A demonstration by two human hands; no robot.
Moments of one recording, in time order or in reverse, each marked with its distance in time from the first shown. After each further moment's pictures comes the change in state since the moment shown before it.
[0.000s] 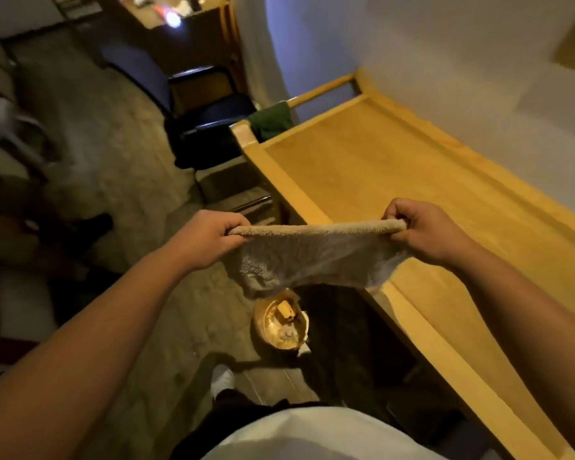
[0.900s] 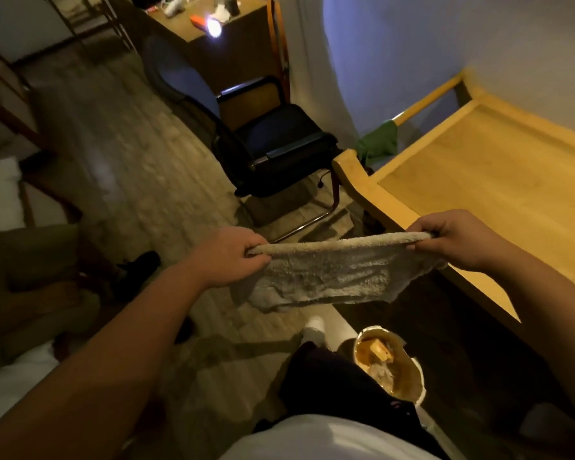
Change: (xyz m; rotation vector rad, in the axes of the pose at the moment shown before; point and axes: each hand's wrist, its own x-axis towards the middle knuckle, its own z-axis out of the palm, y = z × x) left_hand 0.114 -0.303 -0.205 0.177 -0.113 0.208; right_hand 0.264 -0.171 0.167 -0.012 -0.093 0.038
